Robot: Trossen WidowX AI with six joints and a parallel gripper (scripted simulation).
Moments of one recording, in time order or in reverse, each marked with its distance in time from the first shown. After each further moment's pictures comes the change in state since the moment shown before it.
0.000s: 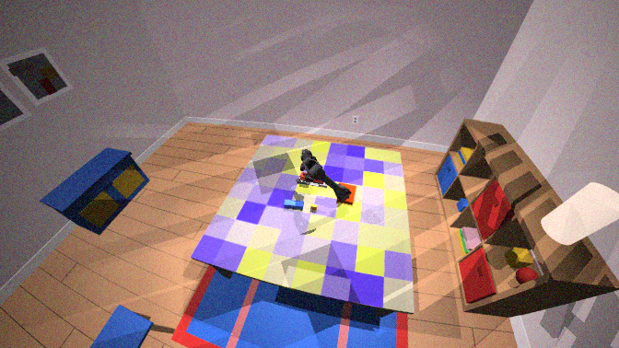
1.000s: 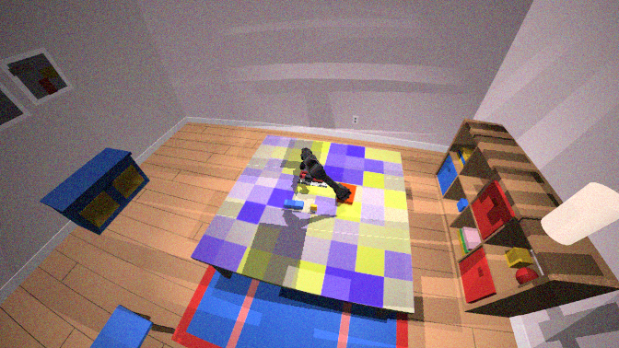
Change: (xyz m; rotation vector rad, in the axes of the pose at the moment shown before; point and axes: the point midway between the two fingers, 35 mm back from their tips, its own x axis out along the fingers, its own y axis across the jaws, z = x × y) arm -0.012 -0.001 0.001 -0.002 -0.002 -0.003
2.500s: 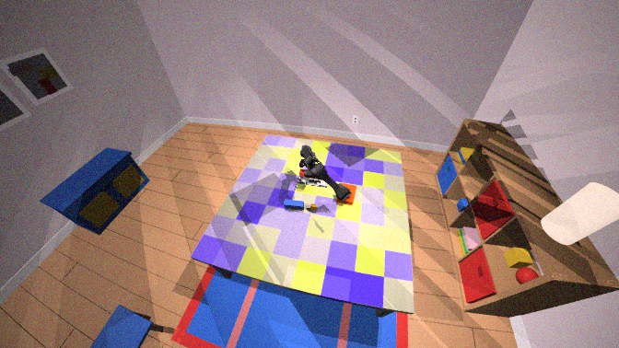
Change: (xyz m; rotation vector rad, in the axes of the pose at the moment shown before) arm -0.029 0.007 0.001 0.012 0.002 0.008
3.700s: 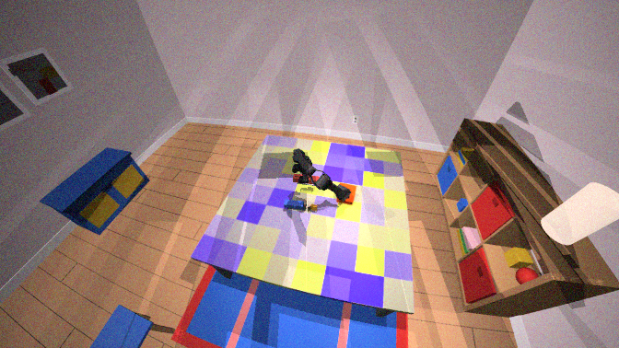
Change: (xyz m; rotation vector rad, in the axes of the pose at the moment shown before) arm -0.049 0.102 0.013 -0.085 0.004 0.003
